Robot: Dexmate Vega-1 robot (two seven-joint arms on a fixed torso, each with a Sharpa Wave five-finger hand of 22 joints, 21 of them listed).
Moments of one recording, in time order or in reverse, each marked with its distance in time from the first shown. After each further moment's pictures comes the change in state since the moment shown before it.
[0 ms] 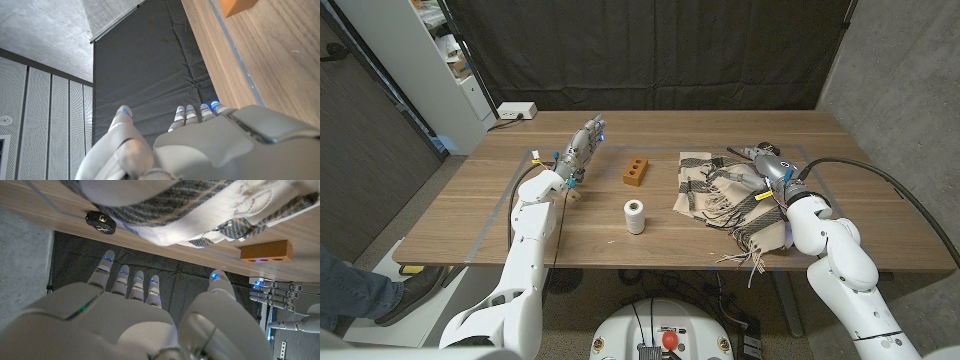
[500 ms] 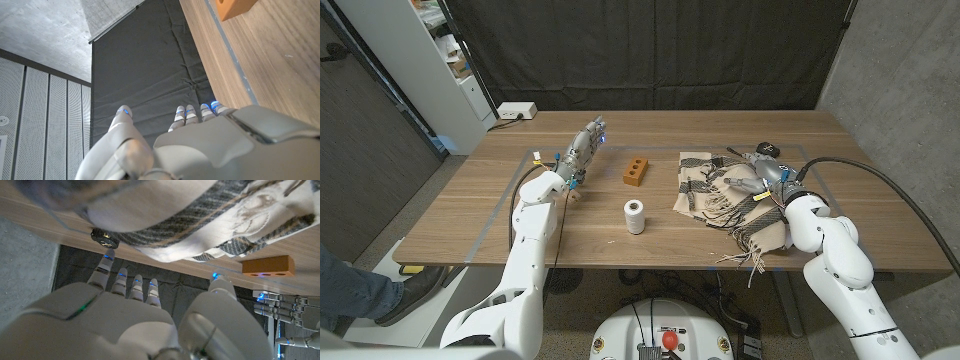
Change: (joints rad) left arm -0.004 -0.004 -0.001 0.016 0.005 -0.003 0.000; left_hand 0.000 0.000 0.000 0.000 -0.004 0.000 0.000 0.000 0.000 0.000 0.000 0.000 0.000 0.000 0.000 0.000 0.000 0.000 0.000 0.000 0.000; right arm 0.016 -0.002 -0.022 -0.002 -0.044 -0.062 0.097; right_hand 0.007 -0.007 -0.010 -0.004 0.011 -0.097 0.019 -0.010 -0.002 -0.073 0.009 -0.010 0.000 -0.061 0.021 -0.017 0.000 0.025 0.004 0.000 -0.003
